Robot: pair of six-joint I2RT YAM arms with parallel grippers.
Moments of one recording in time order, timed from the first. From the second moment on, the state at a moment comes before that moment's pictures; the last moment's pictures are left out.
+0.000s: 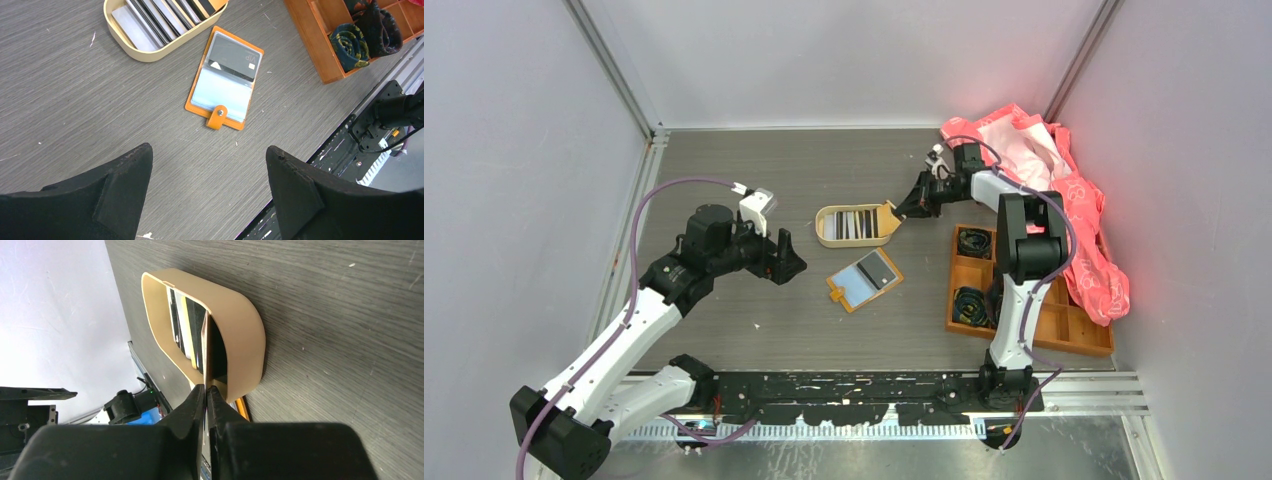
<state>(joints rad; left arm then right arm) -0.49 0.93 0.85 -0.44 0.33 -0.18 0.06 2.09 1.44 -0.41 -0.94 0.43</state>
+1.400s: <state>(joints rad) -0.49 0.93 0.84 -0.42 0.35 -0.20 0.07 1.82 1.43 -0.60 -0.64 0.14</state>
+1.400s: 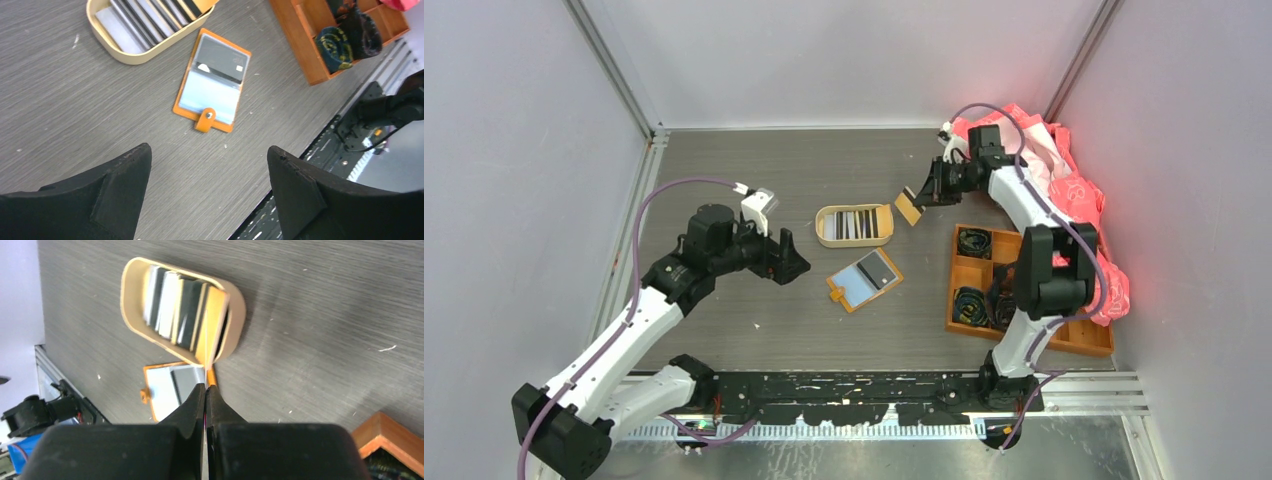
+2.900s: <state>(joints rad) -0.76 1.32 0.42 1.27 0.13 -0.93 0.33 1.32 0.85 0.42 -1.11 0.79</state>
